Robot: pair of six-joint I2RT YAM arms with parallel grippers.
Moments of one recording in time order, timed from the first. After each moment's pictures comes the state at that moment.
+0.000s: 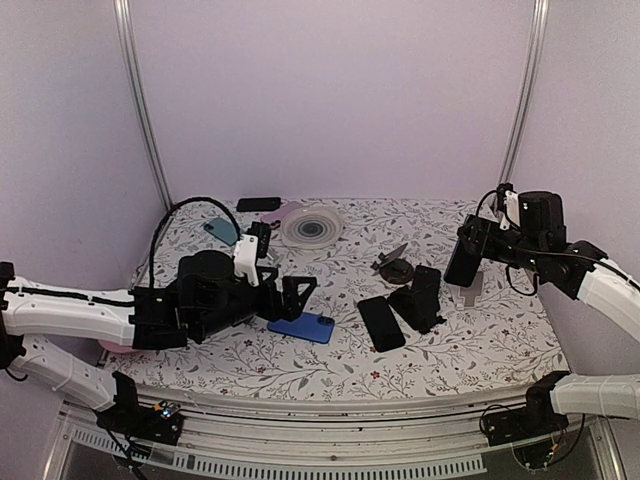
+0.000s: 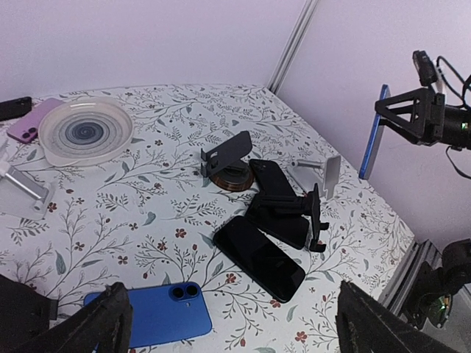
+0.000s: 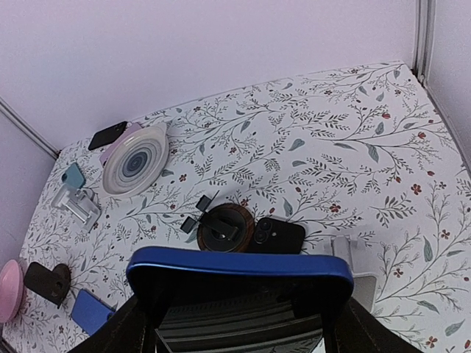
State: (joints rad) left arm -1.13 1.23 0.71 0.22 -0.41 -0.49; right arm 0.39 0.99 0.83 -0.32 0.10 0.45
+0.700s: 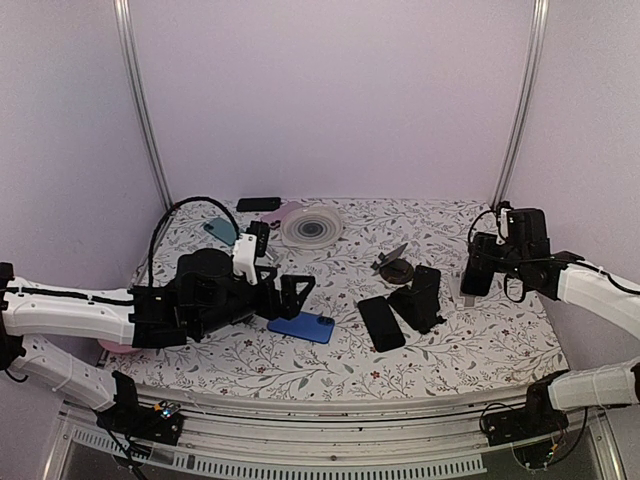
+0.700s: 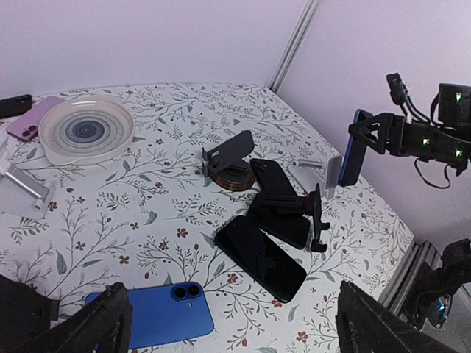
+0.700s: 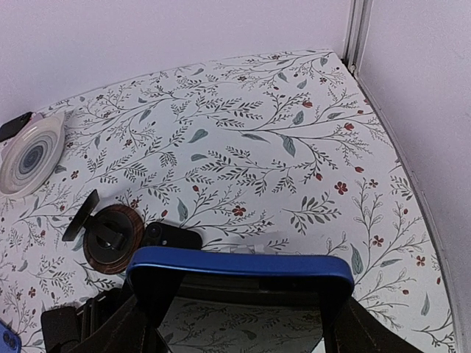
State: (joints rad) left arm -1.11 1.22 0.70 0.22 -0.39 -0.49; right arm 0.29 1.12 0.71 -0.17 0.25 0.30
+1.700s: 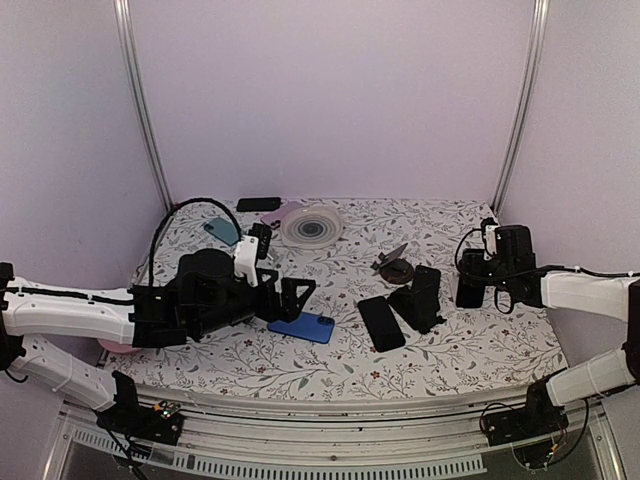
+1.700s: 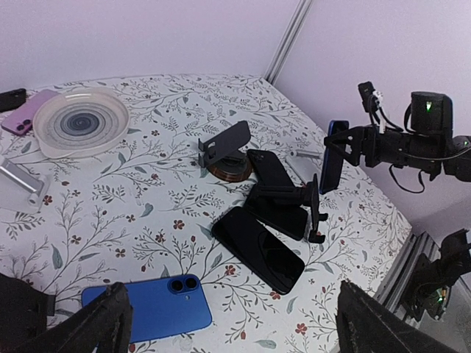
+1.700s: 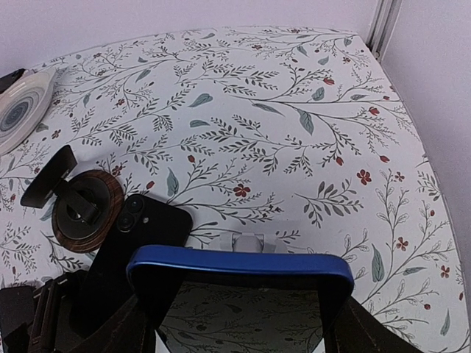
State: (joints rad) left arm -1.10 1.22 0.70 0.20 -0.35 -0.49; right arm 0.27 1.28 0.59 0.08 0.20 0.19
